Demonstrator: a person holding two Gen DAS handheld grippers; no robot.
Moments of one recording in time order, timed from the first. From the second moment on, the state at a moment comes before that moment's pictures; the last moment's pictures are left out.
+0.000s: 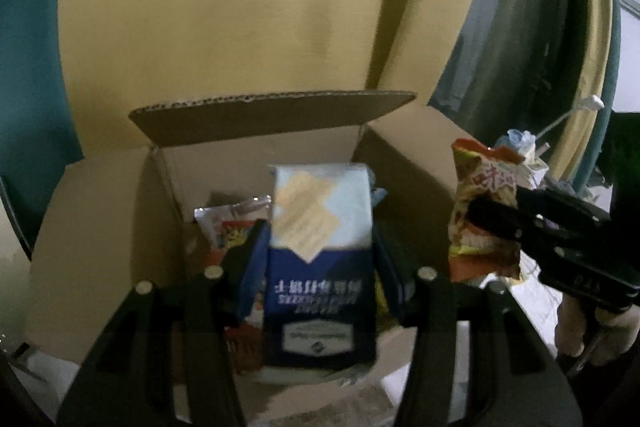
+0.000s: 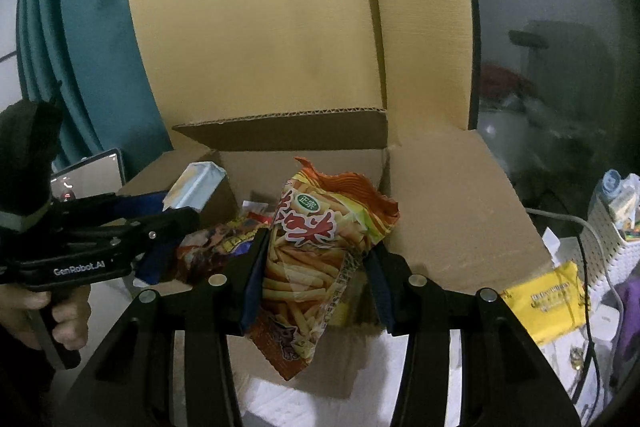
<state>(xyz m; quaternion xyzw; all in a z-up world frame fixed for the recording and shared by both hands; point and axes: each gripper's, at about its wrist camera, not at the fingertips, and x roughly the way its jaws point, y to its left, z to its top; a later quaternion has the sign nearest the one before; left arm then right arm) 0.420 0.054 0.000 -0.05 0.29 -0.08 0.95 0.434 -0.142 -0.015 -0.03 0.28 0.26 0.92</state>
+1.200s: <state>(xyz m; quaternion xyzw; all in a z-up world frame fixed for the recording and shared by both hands) 0.308 0.045 0.032 -0.05 0.26 -0.08 0.96 0.361 -0.140 0.017 -0.05 0.26 0.24 0.93</state>
